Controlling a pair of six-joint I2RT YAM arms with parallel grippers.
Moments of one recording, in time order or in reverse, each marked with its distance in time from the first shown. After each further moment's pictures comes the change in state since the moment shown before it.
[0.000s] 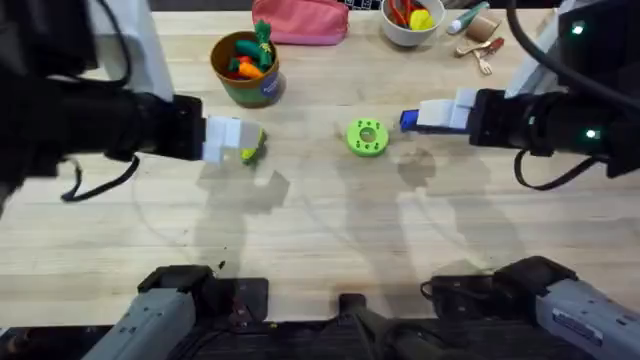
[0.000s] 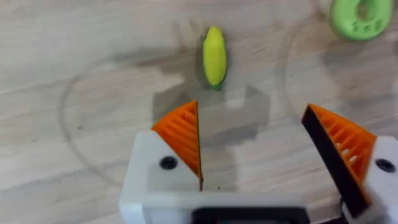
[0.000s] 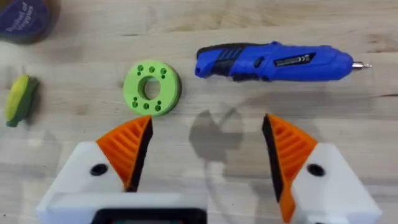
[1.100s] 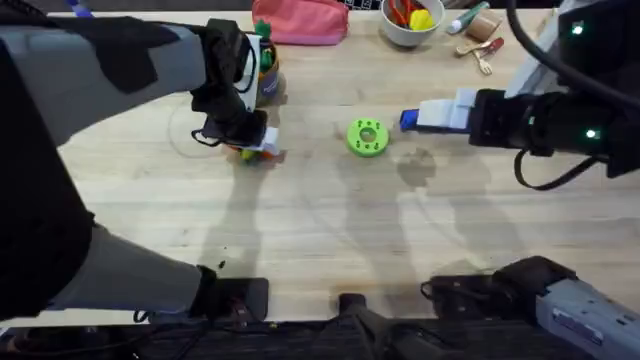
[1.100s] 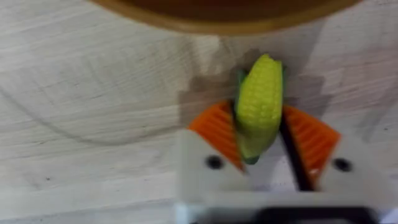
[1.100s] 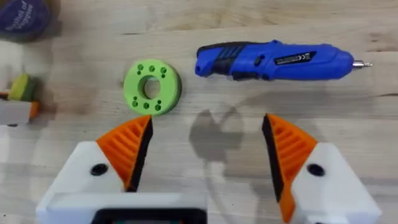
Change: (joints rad) left arm -0.171 0.725 0.017 0.241 -0.213 -0.127; right arm 0.000 0.000 0.000 0.000 0.000 0.000
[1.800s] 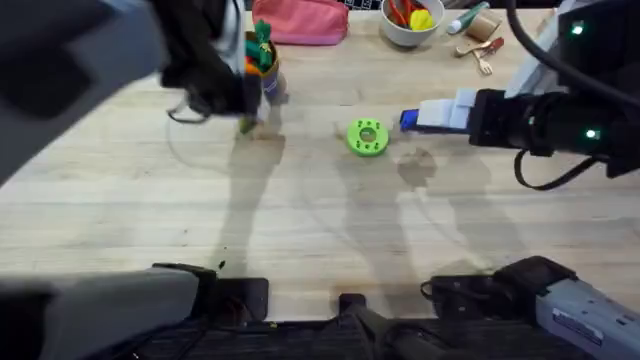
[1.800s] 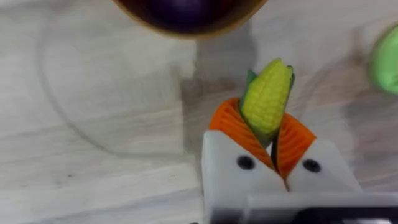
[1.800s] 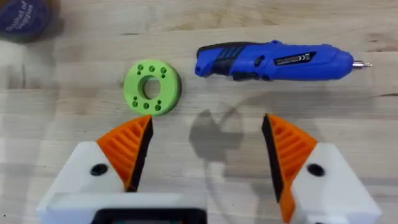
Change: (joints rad) left arm -0.002 -0.189 0.105 -0.054 0.063 -0.040; right arm 0.000 0.000 0.000 0.000 0.000 0.000
